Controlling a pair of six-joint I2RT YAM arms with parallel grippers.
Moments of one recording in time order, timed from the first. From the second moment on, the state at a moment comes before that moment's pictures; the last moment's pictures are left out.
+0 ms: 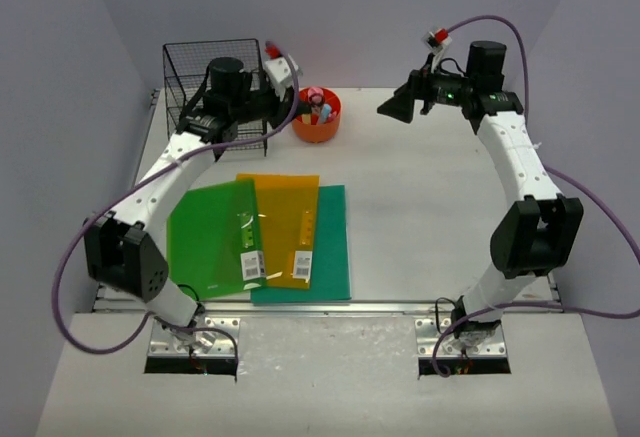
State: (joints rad) left arm -0.30 1.53 1.44 -0.21 0.65 0.30; right arm 0.05 1.71 1.61 -0.34 -1.01 -0.07
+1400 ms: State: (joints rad) left arm -0.13 2.39 2.23 -0.11 0.75 0.30; right arm 0.03 1.55 1.42 -0.34 -0.97 -0.01
